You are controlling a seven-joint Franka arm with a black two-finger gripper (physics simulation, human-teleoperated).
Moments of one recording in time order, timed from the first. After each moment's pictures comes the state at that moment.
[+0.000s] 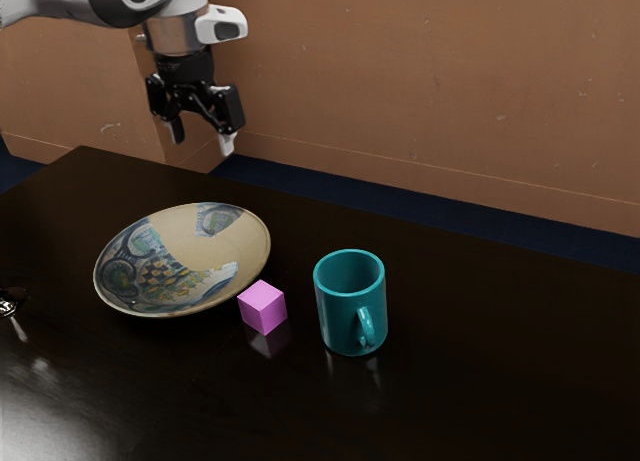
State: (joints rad) arm 0.11 0.04 -0.20 -1.51 0.04 1.54 -0.08
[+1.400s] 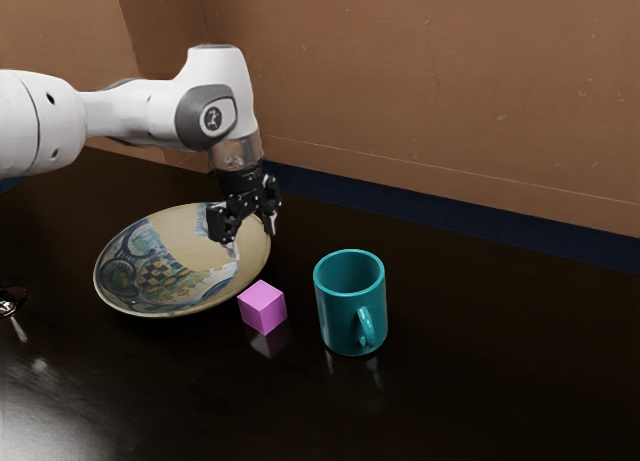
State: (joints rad) arm -0.16 0.26 0.11 -1.73 -0.13 1.86 -1.46
